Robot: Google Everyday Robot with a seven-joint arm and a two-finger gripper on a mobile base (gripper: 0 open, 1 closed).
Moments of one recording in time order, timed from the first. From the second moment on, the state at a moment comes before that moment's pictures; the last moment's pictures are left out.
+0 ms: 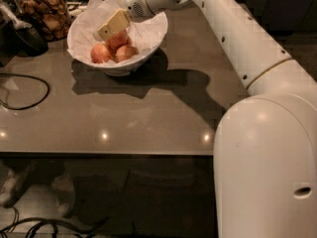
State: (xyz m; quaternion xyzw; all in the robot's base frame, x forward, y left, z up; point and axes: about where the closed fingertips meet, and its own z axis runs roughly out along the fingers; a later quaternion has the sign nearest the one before) arm 0.736 0.133 0.973 -0.55 0.64 0.31 0.44
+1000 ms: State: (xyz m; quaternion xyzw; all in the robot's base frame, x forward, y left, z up) arm 0.741 0.131 0.963 -0.55 0.67 0.28 0.41
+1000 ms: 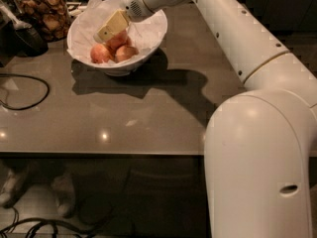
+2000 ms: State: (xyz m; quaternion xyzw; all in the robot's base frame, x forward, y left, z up) arm 0.750 0.130 0.936 -0.54 0.68 0.29 0.40
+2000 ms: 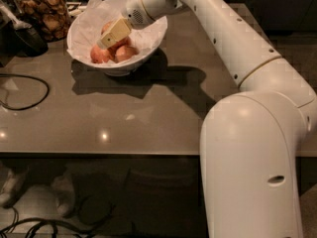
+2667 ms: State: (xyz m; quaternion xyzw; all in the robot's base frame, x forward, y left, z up) arm 0.758 0.125 0.924 -0.55 0.68 0.28 0.39
